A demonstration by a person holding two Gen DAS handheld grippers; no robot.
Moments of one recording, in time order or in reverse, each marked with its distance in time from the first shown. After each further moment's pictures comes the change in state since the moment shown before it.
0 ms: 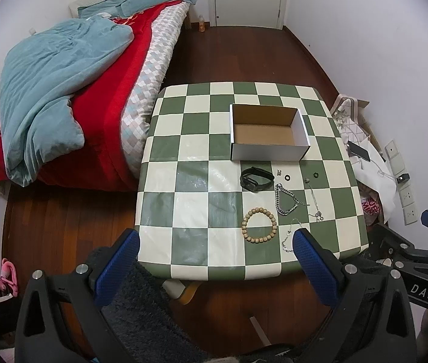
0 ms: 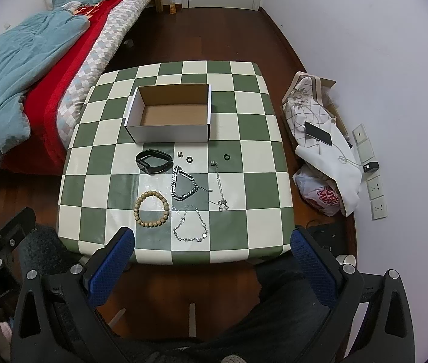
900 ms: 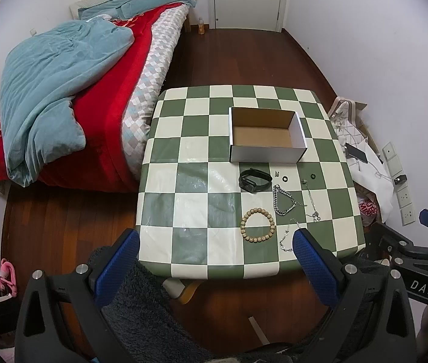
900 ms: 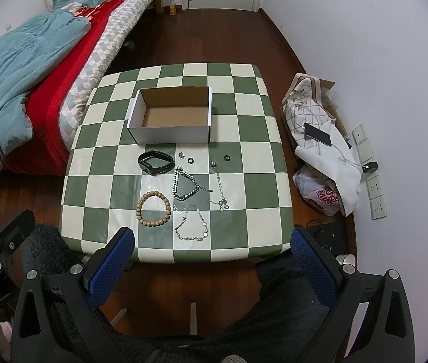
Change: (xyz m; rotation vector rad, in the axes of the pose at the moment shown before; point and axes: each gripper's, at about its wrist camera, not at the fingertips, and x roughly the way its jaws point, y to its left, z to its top) left arm -0.003 0.001 0.001 -0.001 -0.003 -0.002; right arm -0.009 0.000 -0.001 0.001 -0.006 0.004
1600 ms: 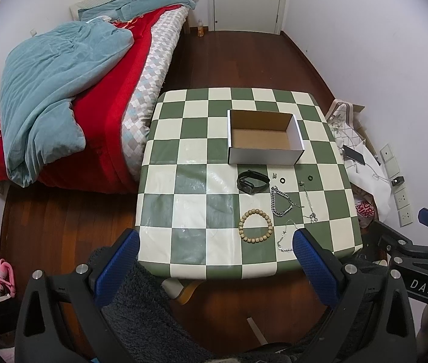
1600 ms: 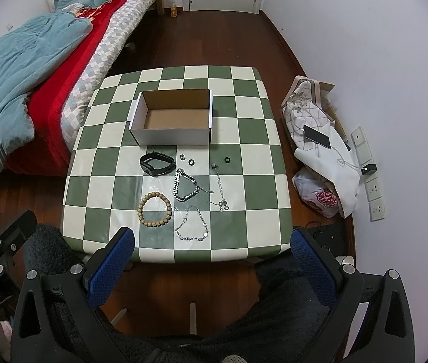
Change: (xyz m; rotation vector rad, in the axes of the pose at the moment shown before) left arm 0.000 0.001 -0.001 -0.001 -0.002 -0.002; right arm -0.004 0.000 0.000 -0.001 0.002 0.003
